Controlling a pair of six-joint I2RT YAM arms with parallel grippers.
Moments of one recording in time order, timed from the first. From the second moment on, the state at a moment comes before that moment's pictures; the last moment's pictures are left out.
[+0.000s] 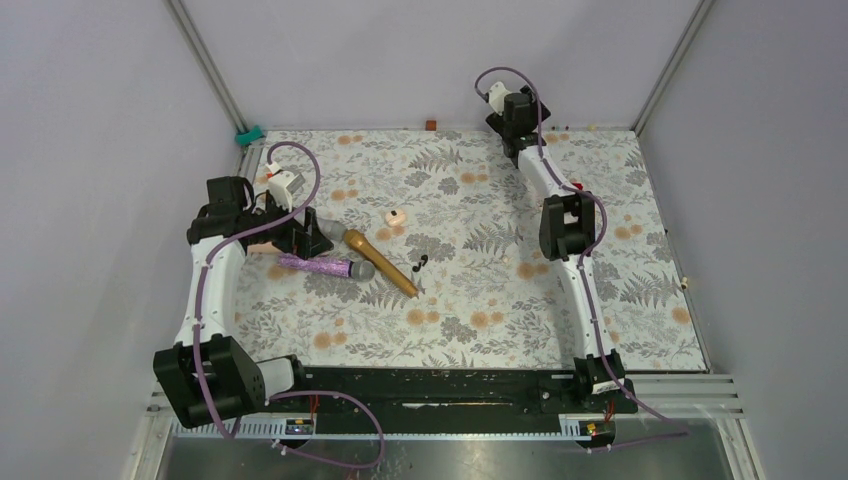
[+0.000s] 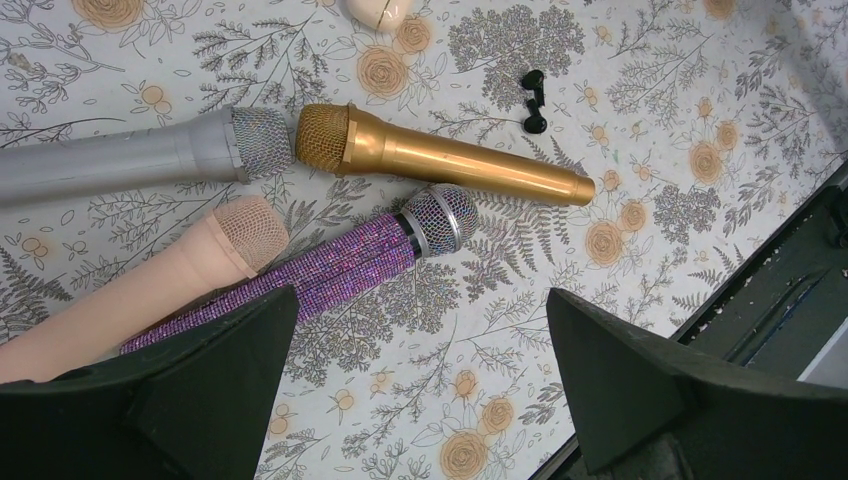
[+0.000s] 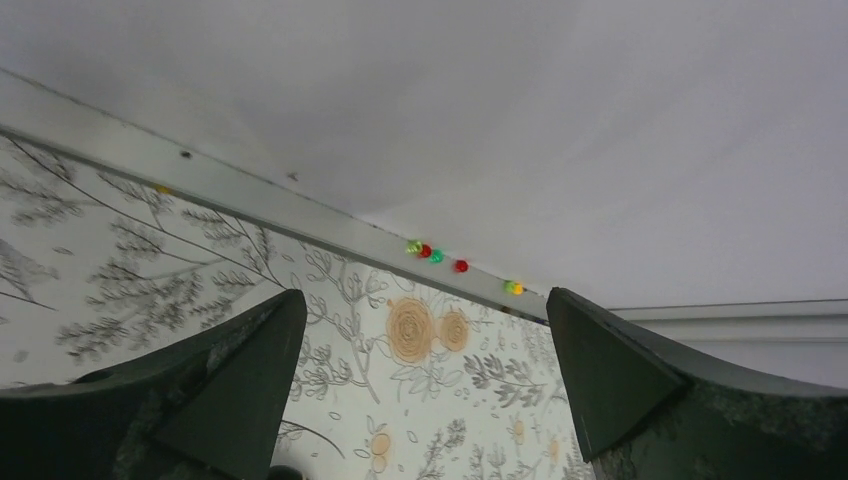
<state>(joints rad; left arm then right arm) 0.23 1.21 1.05 -0.82 0.82 0.46 0.21 2.76 2.53 -0.11 0.41 -0.71</state>
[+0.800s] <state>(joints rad) 0.23 1.23 1.05 -0.81 0.82 0.46 0.18 2.69 2.29 -0.18 0.43 -0.99</state>
